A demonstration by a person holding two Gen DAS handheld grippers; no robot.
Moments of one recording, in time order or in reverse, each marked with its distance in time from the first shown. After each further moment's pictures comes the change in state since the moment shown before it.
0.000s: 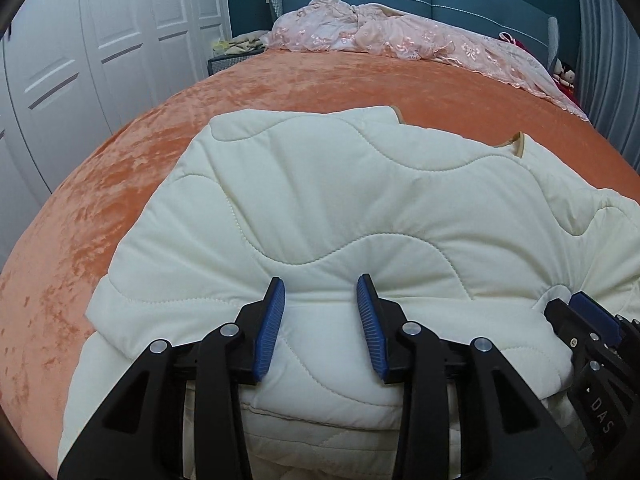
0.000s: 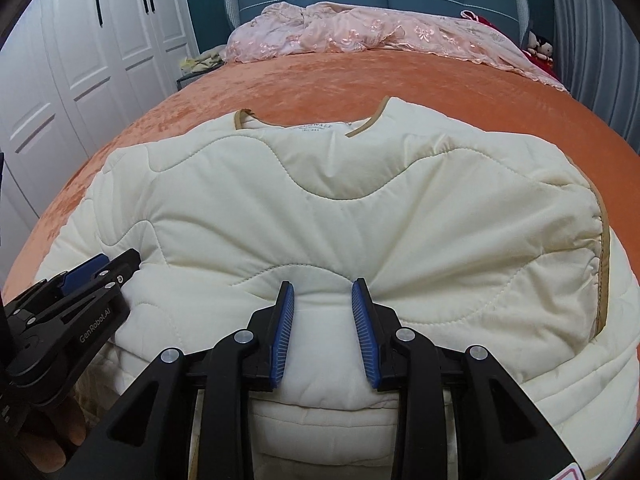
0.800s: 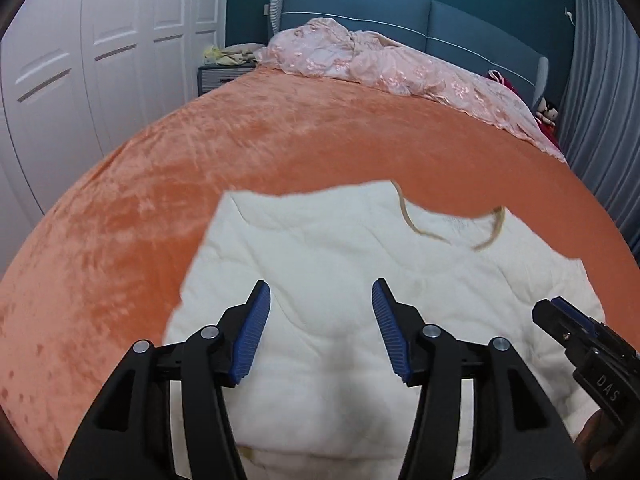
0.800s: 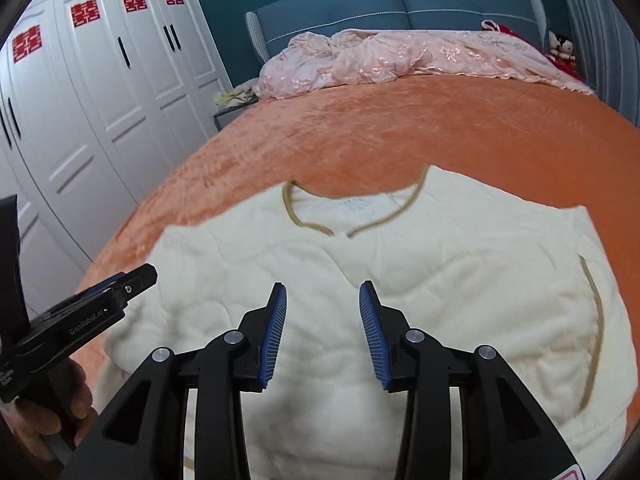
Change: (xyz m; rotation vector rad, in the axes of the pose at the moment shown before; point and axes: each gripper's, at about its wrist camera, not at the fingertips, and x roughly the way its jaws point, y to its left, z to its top) left arm -0.024 0.055 0.071 -0.088 -0.038 -0.134; right arm -0.019 0.002 0.074 0.079 -0.053 0.234
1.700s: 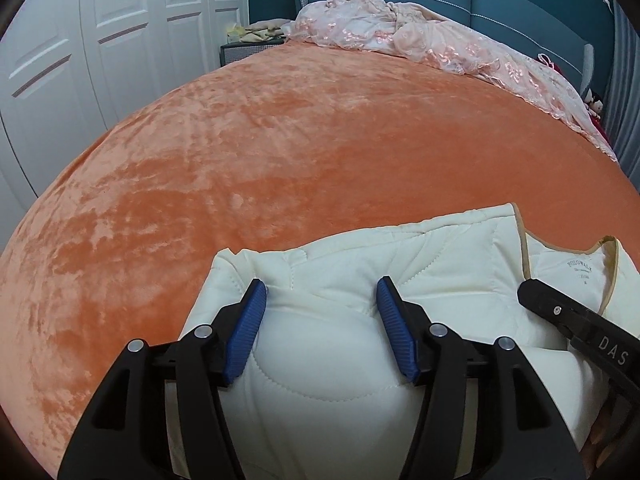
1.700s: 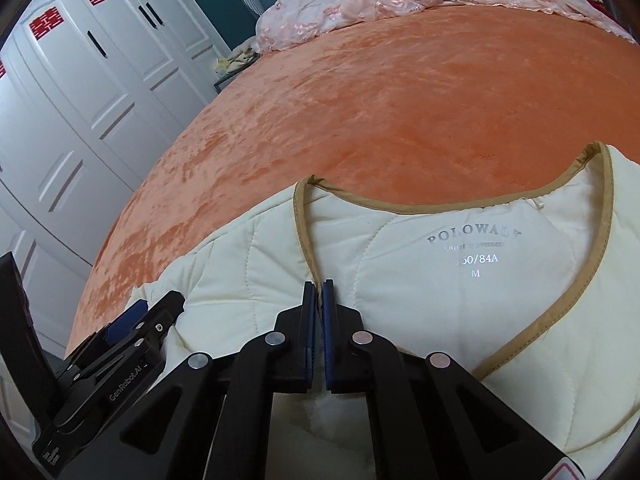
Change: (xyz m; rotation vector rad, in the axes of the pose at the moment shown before) left arm 0.140 0.031 0.027 0.005 0.060 0.125; right arm 0.185 0.025 0.047 0.085 0.169 0.080
